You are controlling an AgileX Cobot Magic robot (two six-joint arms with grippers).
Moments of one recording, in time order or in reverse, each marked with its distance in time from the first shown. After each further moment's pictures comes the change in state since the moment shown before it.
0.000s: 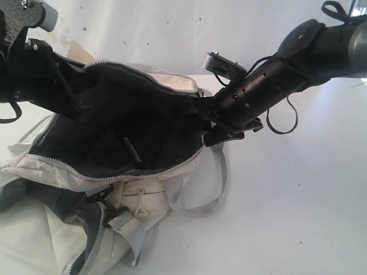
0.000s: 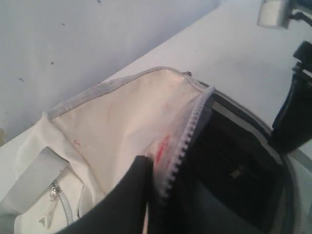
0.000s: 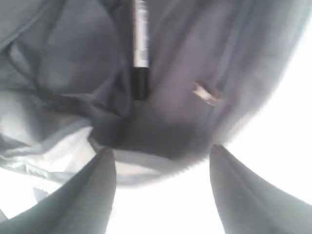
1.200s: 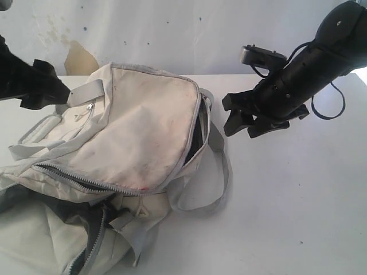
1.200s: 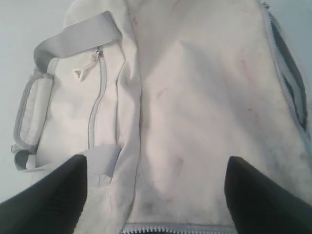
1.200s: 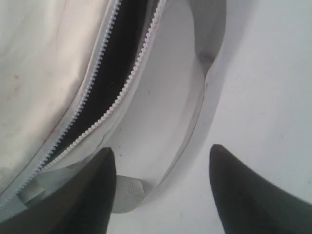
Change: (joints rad) left arm 0.000 -0.051 -0.188 1.051 0.492 -1.424; right arm -0.115 -0.060 0.000 -0.252 0.023 0.089
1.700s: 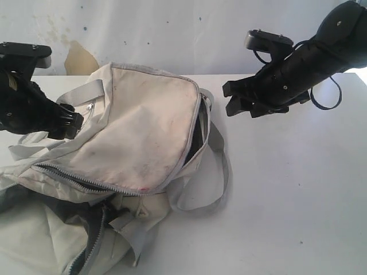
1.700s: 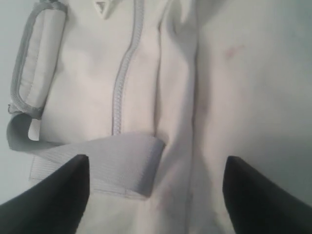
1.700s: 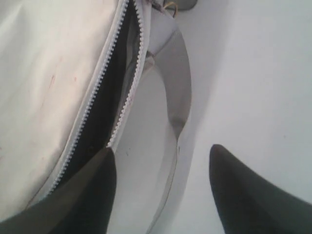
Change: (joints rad) left arm 0.076 0.304 0.016 0.087 -0.093 -0.106; right arm 0.000 0.000 0.000 -0.004 -0.201 0.000
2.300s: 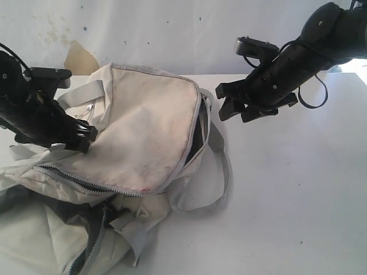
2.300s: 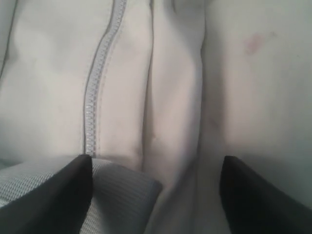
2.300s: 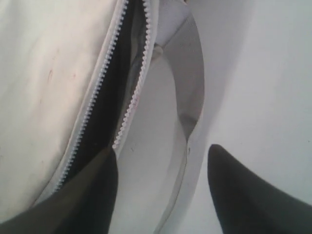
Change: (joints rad) left arm 0.031 0.206 -0.058 -0.113 -0.040 0.108; right arm 0.000 0.115 -0.128 0.000 0.123 0.002
